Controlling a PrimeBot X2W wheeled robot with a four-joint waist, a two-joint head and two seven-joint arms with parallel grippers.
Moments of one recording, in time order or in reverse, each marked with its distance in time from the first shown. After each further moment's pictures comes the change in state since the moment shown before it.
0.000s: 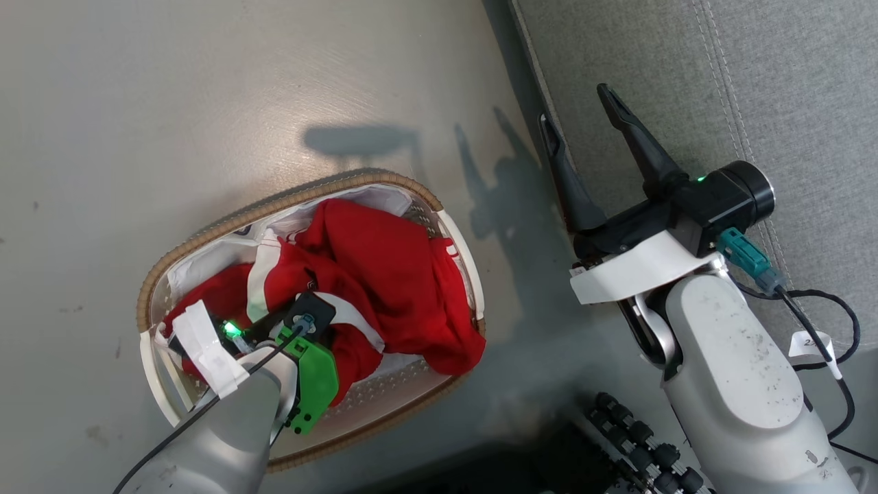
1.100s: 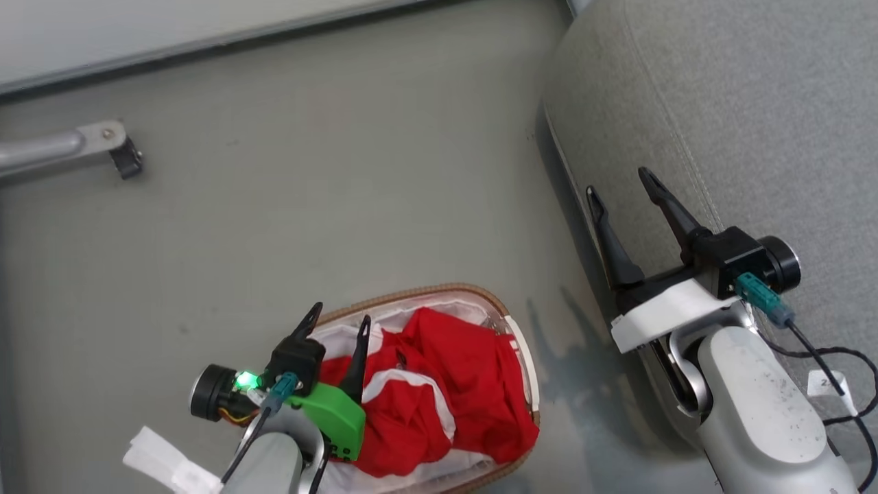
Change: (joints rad) left arm 0.426 -0.026 0.358 -0.655 -0.005 0.037 -0.083; right arm 0.128 -0.054 -0.060 0.114 0.011 0.000 0.000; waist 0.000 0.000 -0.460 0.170
